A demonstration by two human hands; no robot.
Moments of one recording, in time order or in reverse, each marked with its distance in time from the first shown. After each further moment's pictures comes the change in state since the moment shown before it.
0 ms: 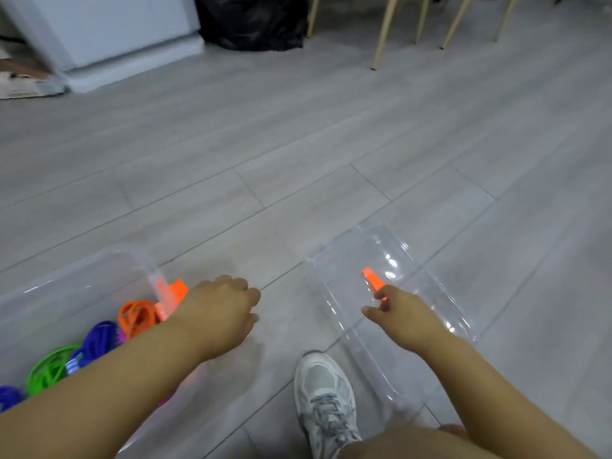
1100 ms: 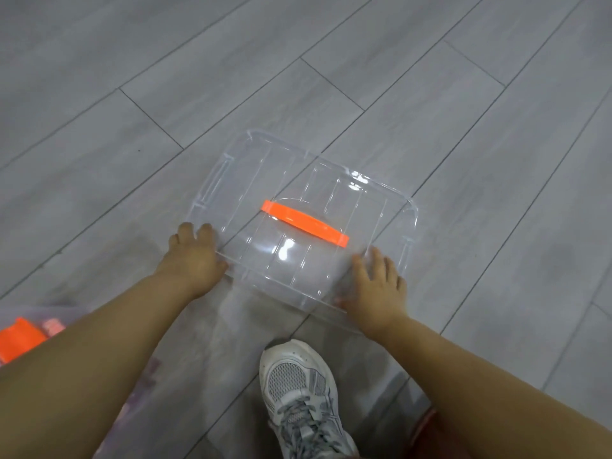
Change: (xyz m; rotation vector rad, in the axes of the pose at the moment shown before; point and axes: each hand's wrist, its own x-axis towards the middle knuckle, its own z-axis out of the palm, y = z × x) left_hand 0.183 0.006 0.106 -0.395 -0.236 -0.373; right_hand 0.099 0.081 0.093 -0.241 -0.004 0.140
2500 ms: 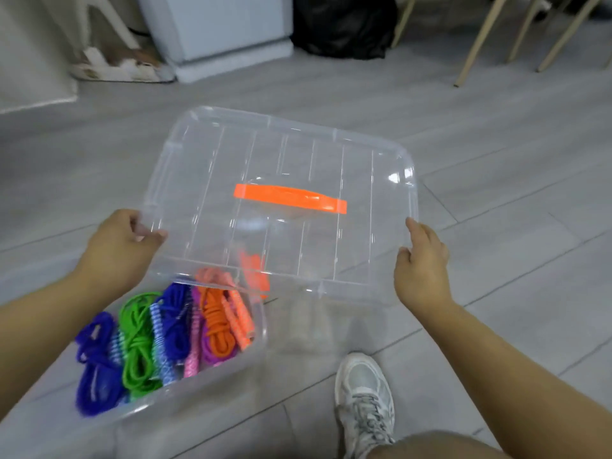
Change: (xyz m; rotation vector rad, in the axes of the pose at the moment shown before) left_hand -0.248 -0.224 -0.102 -0.684 0.770 -0.352; right_hand -0.124 -0.155 -0.131 0.390 0.498 -0.470
